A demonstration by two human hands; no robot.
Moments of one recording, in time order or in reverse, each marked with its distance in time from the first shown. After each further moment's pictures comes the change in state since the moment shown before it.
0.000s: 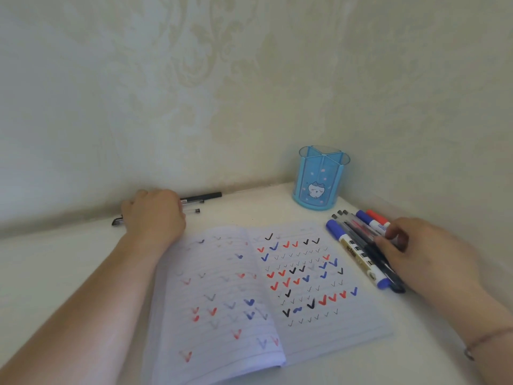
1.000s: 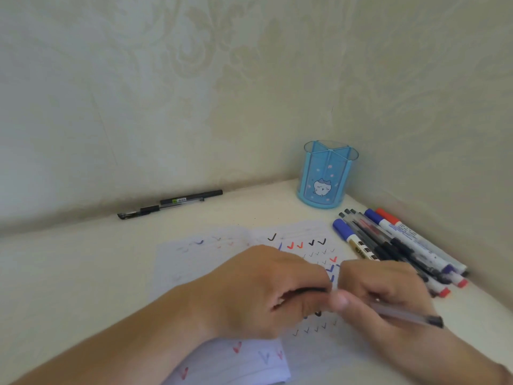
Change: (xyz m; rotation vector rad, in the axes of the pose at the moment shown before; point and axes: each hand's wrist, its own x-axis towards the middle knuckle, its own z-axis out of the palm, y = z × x) left_hand -0.112 0.078 -0.046 -0.718 -0.263 1.189; right_hand -0.055 -0.055 0.004 0.968 -0.031 -0.811
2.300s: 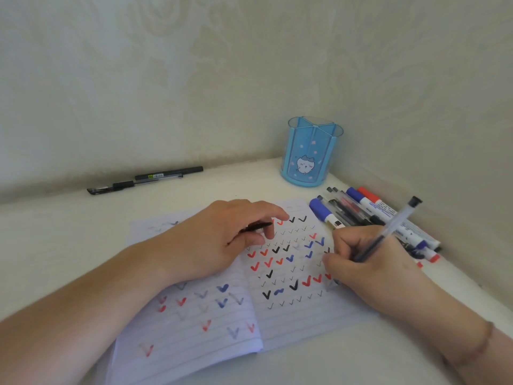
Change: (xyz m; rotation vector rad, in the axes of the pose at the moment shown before) left_hand -0.001 -0.038 -0.001 -0.042 0.008 -0.260; right_hand 0.002 0.011 -0.017 -0.044 -0.084 0.628
